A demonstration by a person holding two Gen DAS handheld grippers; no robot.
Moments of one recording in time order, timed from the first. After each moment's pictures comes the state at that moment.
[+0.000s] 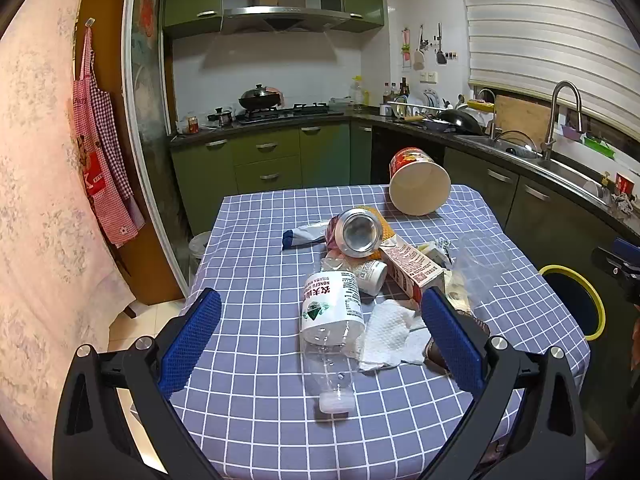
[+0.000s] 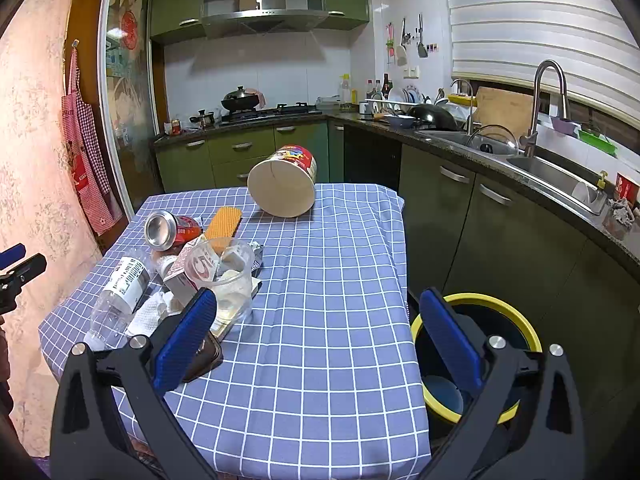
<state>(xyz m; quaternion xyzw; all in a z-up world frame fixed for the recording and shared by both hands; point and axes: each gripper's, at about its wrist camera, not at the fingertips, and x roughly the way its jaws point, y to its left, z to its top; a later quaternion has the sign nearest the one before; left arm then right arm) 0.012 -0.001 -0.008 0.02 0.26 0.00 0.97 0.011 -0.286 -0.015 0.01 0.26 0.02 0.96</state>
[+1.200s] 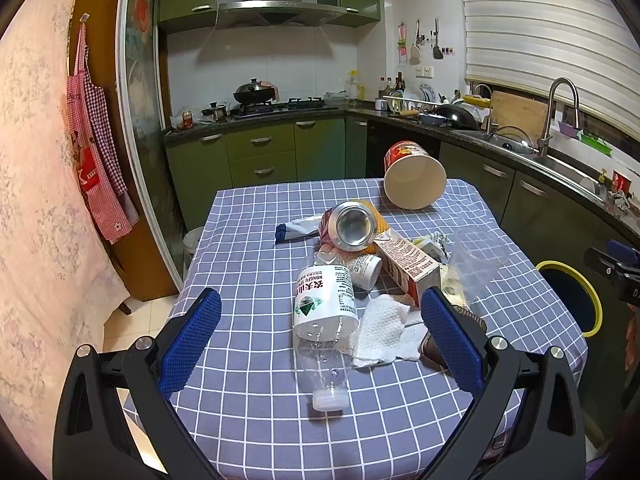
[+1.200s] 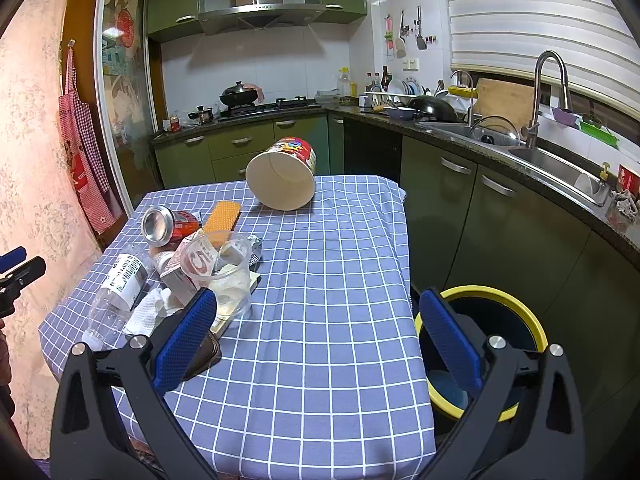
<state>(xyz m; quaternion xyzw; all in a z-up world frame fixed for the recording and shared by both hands) 0.020 -0.005 -0.016 0.02 0.27 -0.01 0.96 0.018 -0.287 -0.023 0.02 0.27 0.02 0.96</state>
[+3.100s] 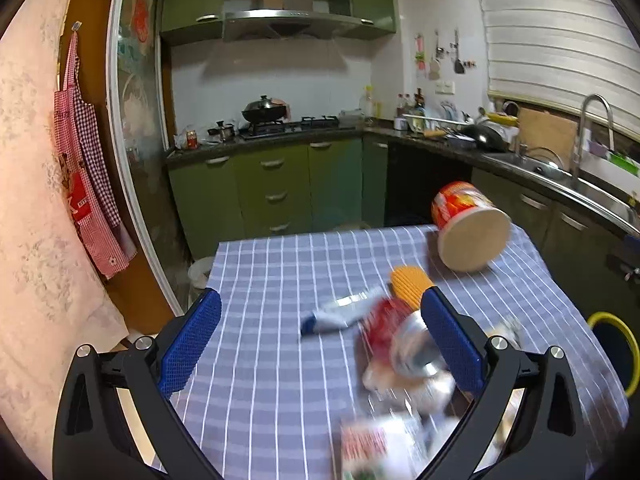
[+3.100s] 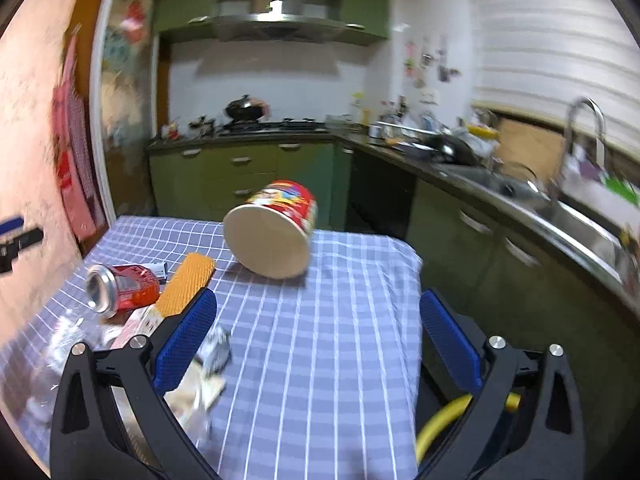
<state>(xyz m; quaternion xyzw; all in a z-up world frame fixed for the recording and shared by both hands) 0.198 0.031 -0.011 0.02 0.23 0.01 0.97 0.192 -0.270 -0.019 -0.06 0.23 0.04 0.97</state>
